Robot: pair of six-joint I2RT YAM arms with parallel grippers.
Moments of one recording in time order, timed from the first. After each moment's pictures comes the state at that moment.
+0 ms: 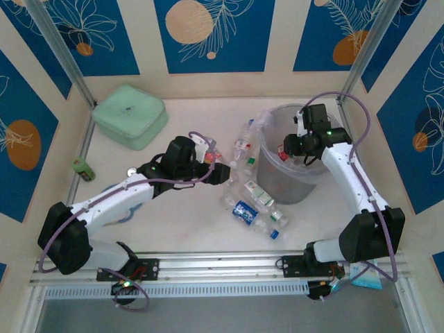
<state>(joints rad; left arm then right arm) -0.71 1.35 0.98 -0.23 0.27 -0.40 0.13 1.37 1.29 -0.91 0.00 0.14</state>
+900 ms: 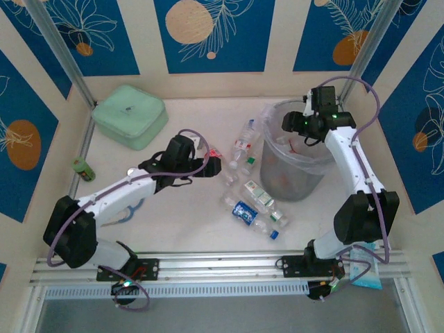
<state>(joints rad) -0.65 1.42 0.98 -0.29 0.10 -0.57 0.04 1.52 1.46 -0.81 -0.10 0.27</state>
